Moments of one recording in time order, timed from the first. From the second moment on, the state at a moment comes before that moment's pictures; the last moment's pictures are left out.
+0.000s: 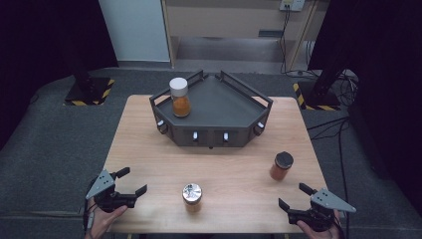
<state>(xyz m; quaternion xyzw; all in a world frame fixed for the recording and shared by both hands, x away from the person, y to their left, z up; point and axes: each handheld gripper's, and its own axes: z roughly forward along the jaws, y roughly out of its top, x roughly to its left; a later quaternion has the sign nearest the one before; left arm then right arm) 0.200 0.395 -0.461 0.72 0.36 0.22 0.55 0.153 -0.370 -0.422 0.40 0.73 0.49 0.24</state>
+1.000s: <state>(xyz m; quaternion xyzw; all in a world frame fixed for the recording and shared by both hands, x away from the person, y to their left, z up) 0.203 0.392 -0.460 0.73 0.35 0.21 0.55 0.153 -0.373 -0.423 0.41 0.72 0.50 0.24</state>
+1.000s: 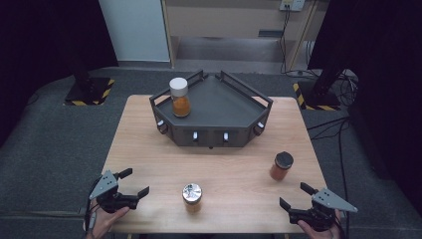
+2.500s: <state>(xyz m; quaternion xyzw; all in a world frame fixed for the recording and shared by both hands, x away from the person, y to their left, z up) 0.207 0.391 -0.461 0.74 0.35 0.21 0.54 0.203 -0.323 -0.364 0.29 0.78 0.52 0.19</state>
